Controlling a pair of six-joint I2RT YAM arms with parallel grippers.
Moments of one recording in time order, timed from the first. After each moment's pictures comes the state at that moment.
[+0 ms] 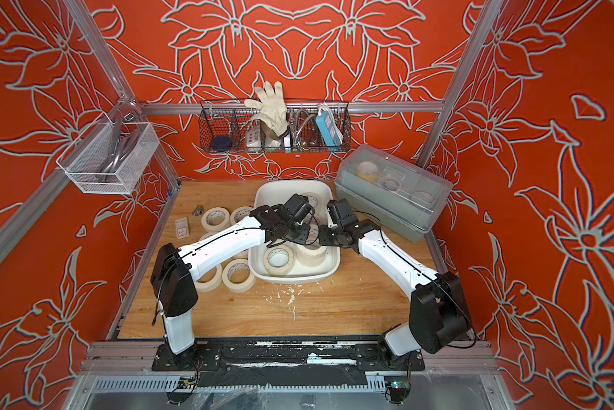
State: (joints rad) left arm -0.78 1.89 1.73 -0.83 -0.18 -0.40; right arm 0.50 1.46 1.13 -0.60 -0.08 0.39
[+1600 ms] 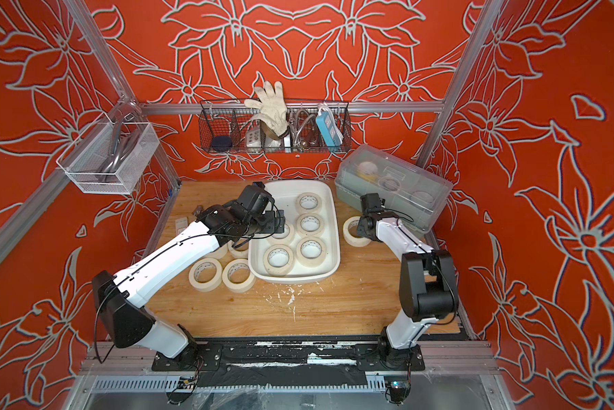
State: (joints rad) left arm -0.64 1.54 1.52 -0.82 -0.24 -0.56; right arm 0.15 1.71 1.19 -0.58 0.24 0.43
